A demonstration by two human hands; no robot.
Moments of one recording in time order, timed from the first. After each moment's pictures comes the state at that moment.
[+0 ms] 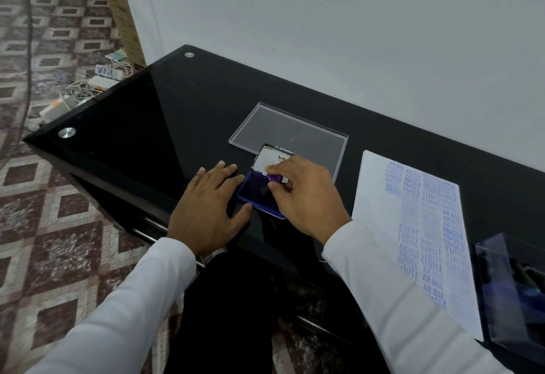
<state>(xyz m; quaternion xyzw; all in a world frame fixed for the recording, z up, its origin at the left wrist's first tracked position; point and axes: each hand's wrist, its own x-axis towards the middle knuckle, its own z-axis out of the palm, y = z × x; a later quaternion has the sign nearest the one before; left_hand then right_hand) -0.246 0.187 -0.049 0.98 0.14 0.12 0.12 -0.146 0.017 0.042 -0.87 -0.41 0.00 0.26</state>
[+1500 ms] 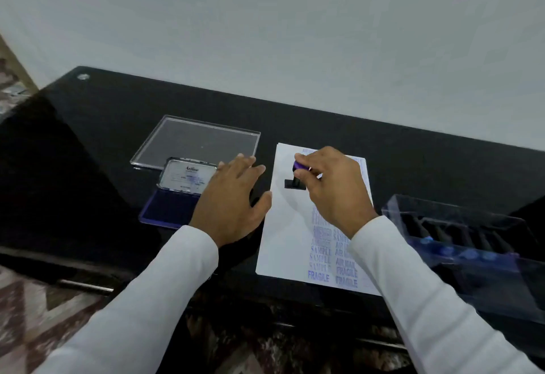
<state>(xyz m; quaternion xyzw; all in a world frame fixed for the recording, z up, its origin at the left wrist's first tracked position) -0.135 0.046 -0.008 0.97 0.00 0.14 0.22 -0.081 -0.142 0.064 -0.93 -0.23 -0.07 0.28</state>
